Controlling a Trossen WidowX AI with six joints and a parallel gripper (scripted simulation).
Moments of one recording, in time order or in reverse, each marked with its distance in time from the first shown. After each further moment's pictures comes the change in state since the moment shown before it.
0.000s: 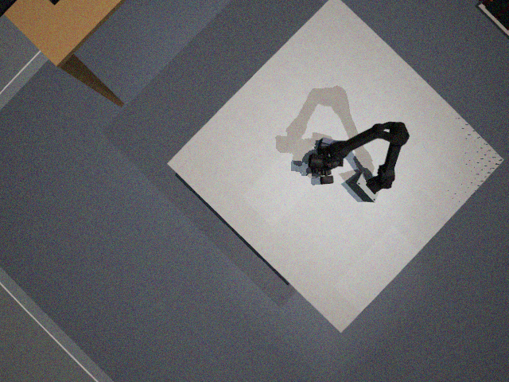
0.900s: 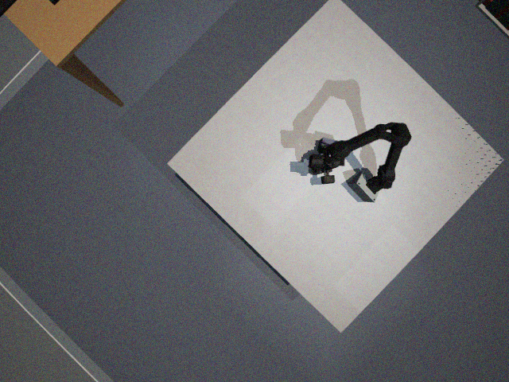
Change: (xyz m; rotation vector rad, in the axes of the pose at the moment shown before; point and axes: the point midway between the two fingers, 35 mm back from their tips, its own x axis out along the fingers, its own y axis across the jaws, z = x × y) arm -0.018 0.000 -0.001 -0.011 0.010 -0.005
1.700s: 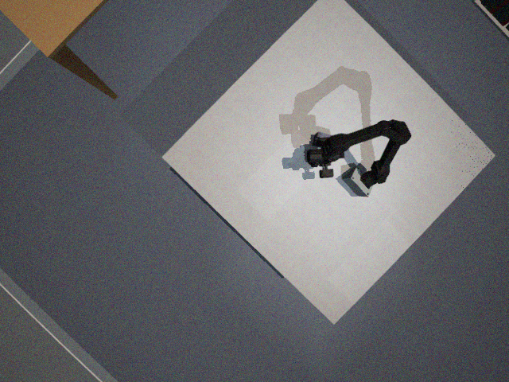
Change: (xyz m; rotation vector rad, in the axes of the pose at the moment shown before) arm -0.061 0.001 -0.001 0.000 -0.001 0.001
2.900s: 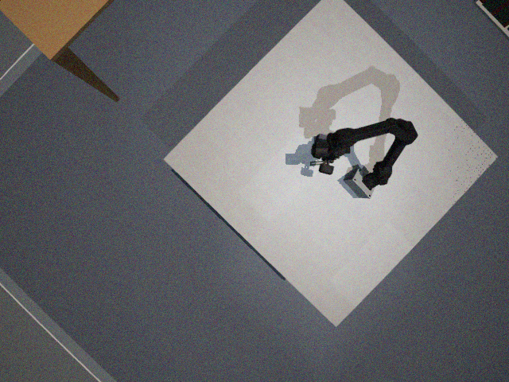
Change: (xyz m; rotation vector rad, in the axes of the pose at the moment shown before) arm -0.015 -0.023 -0.013 0.341 -0.008 0.012
